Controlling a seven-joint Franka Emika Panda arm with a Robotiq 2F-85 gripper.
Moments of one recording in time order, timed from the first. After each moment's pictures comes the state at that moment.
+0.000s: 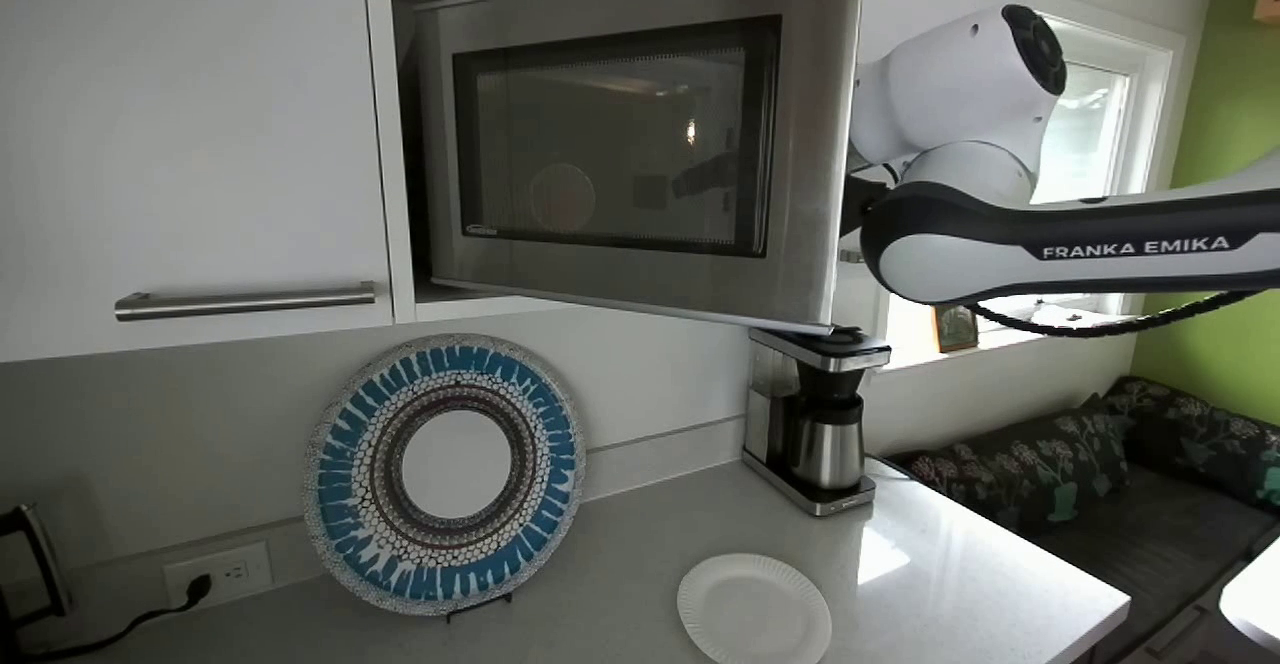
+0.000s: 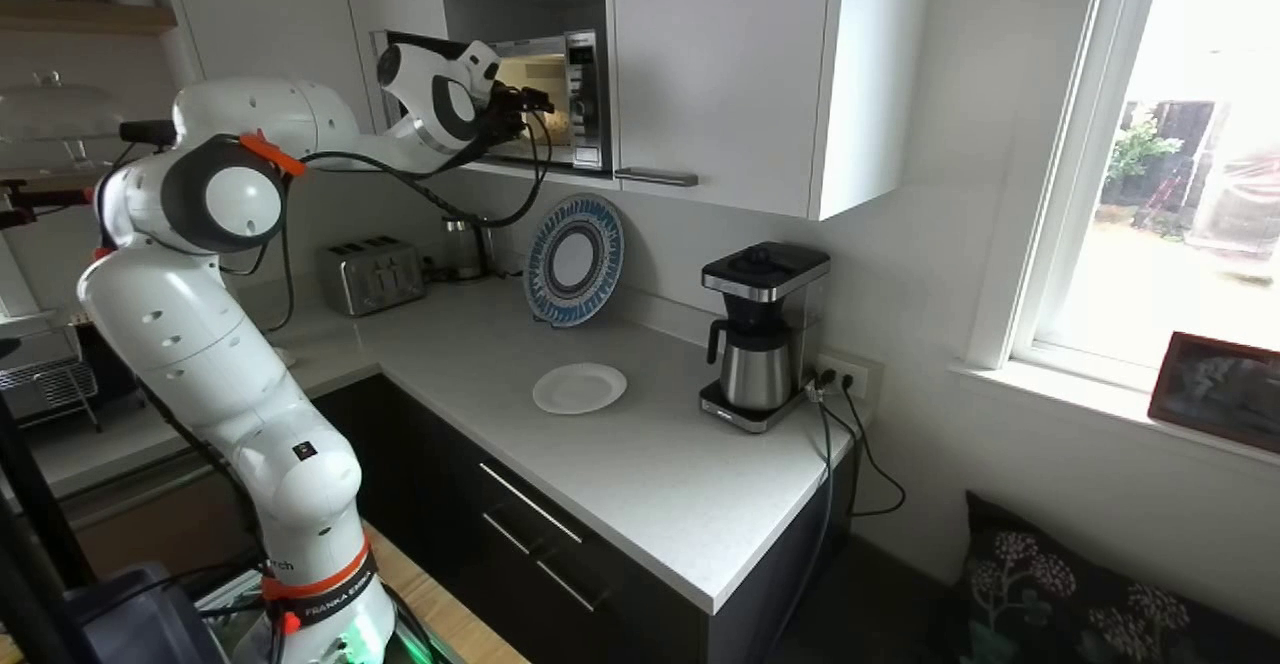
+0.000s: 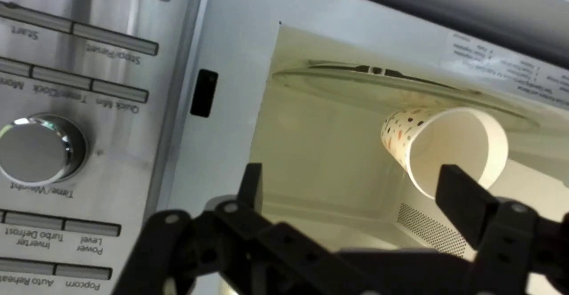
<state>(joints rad) -0.08 -0.29 0.31 -1.90 -0.45 2.92 0.31</state>
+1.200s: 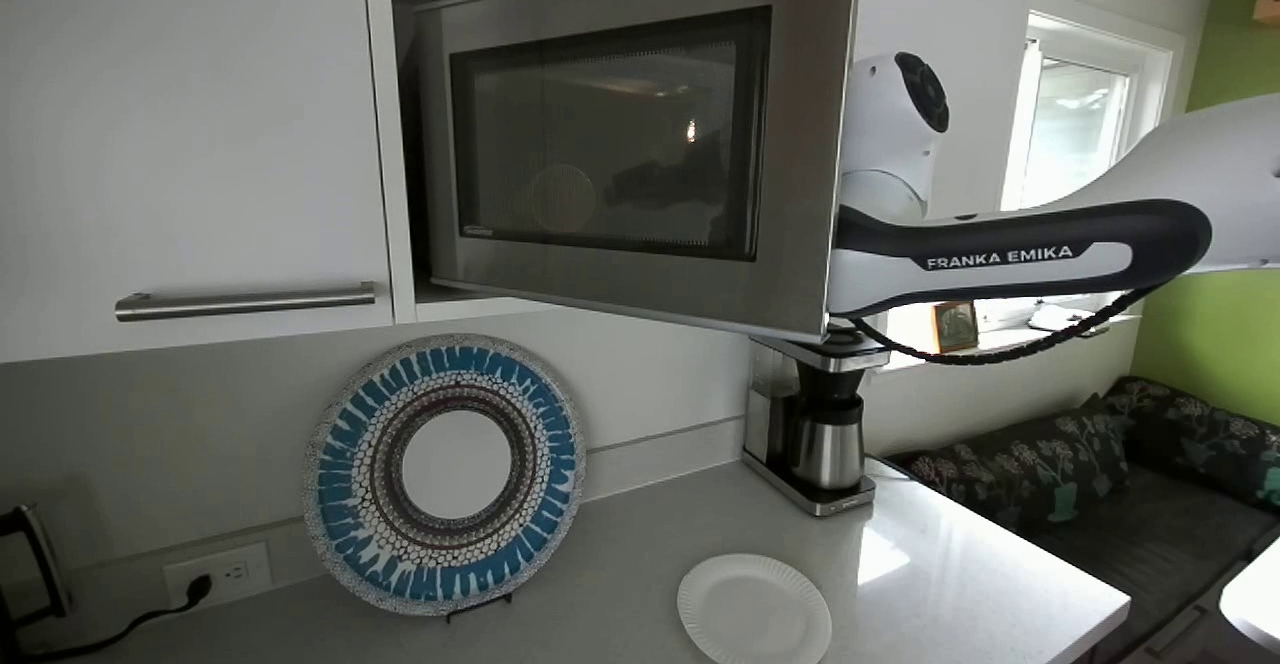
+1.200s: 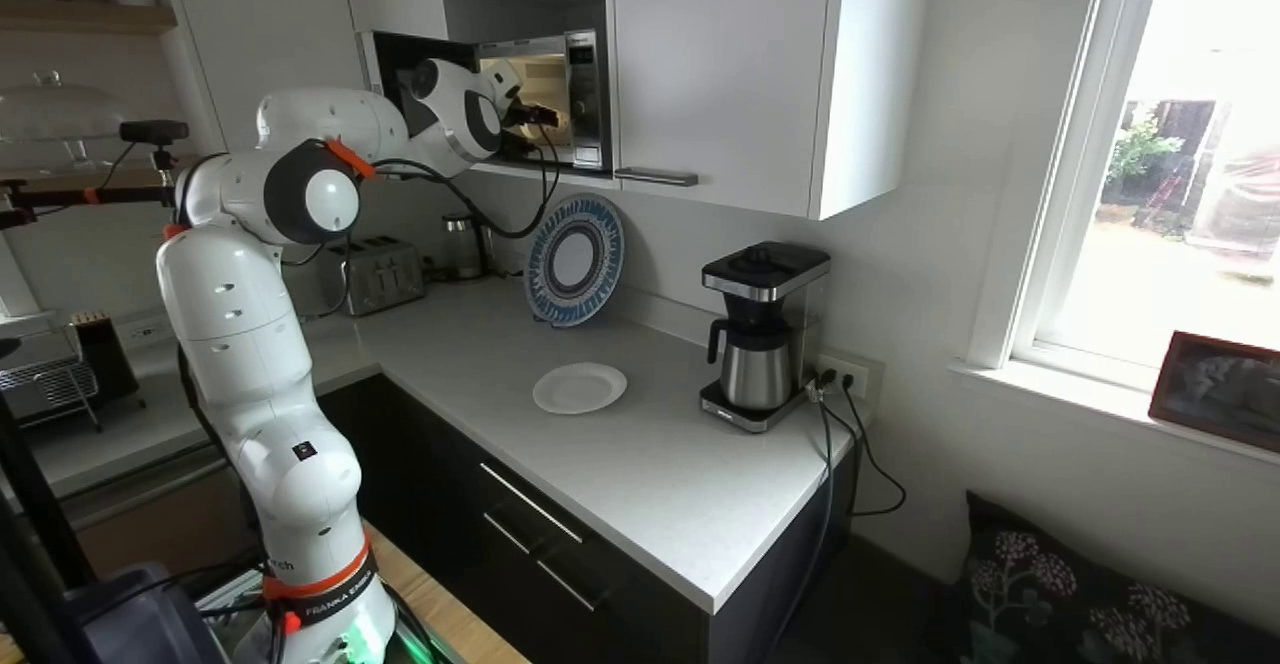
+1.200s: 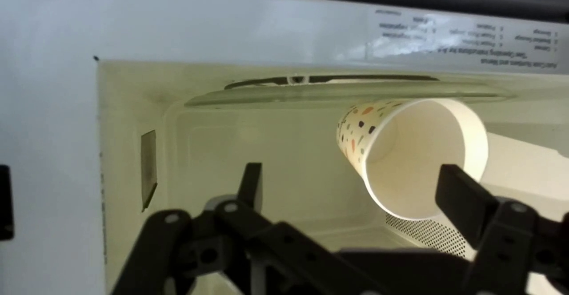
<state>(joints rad) -0.08 -0.06 0.39 -1.71 -0.45 2.97 0.48</state>
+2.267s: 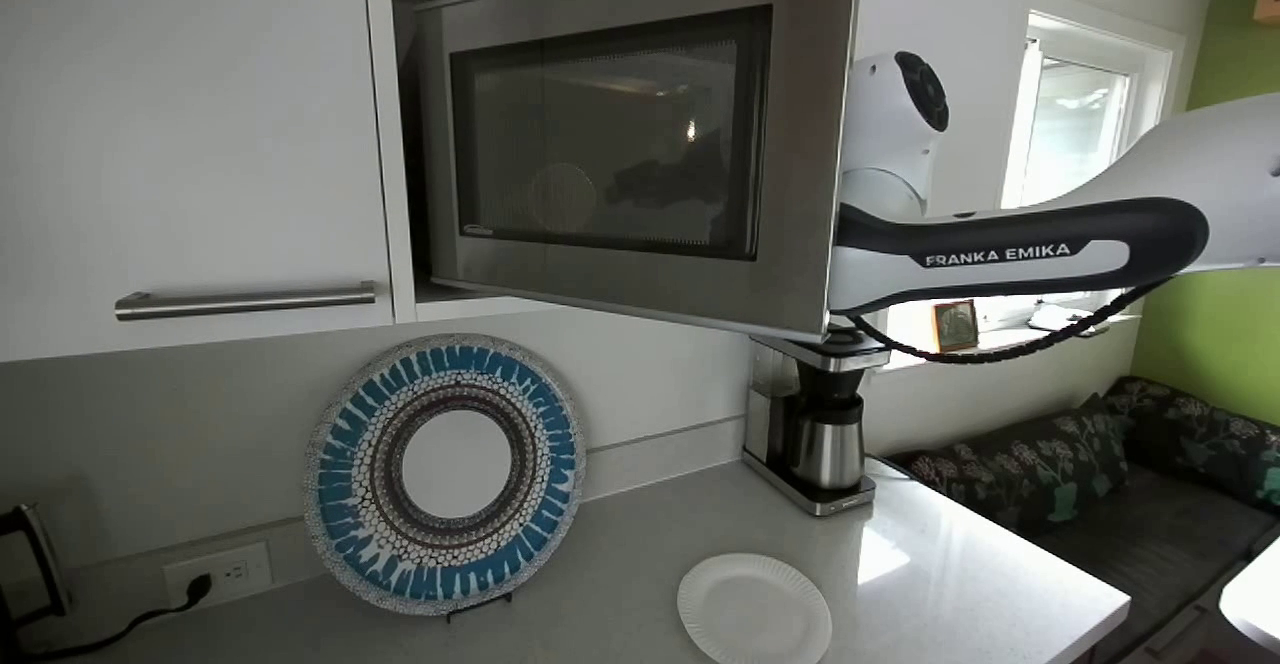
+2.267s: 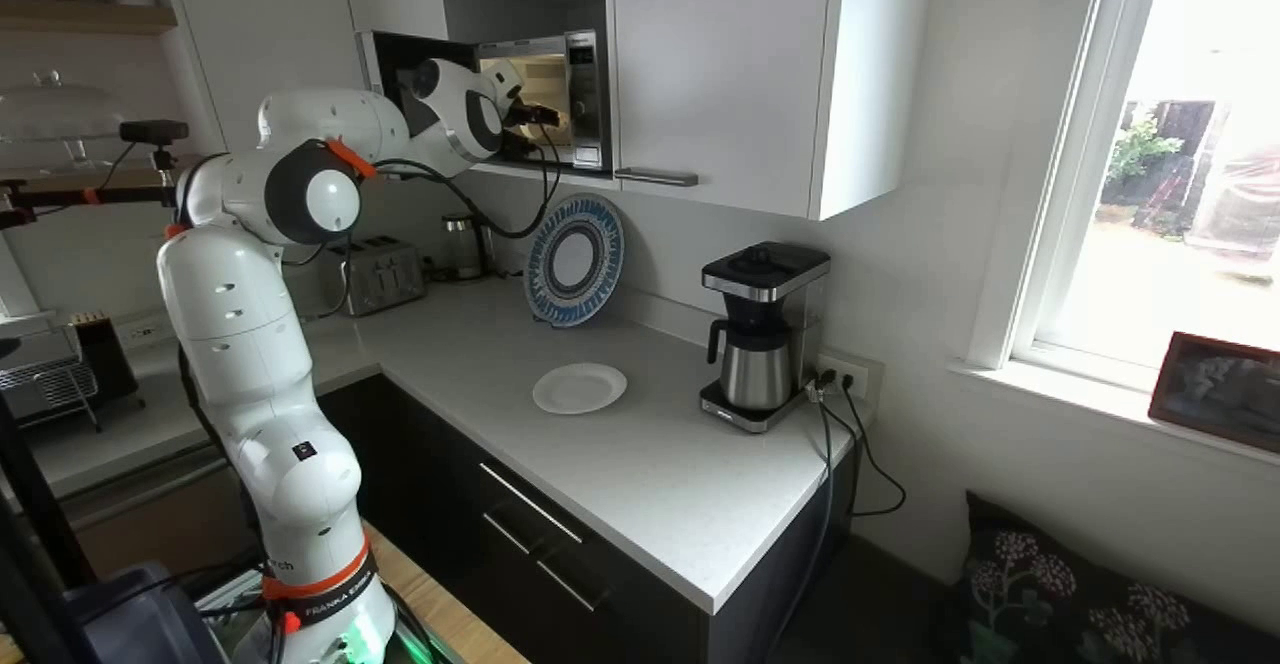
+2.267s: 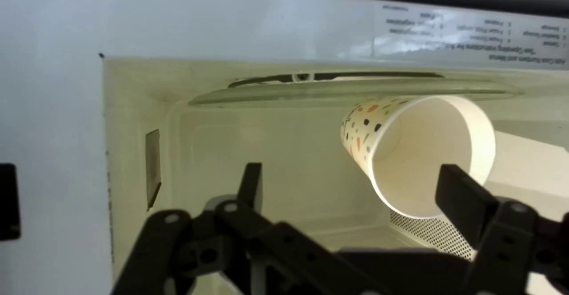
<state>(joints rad) -0.08 -0.06 0.39 -1.71 -0.45 2.97 0.48</state>
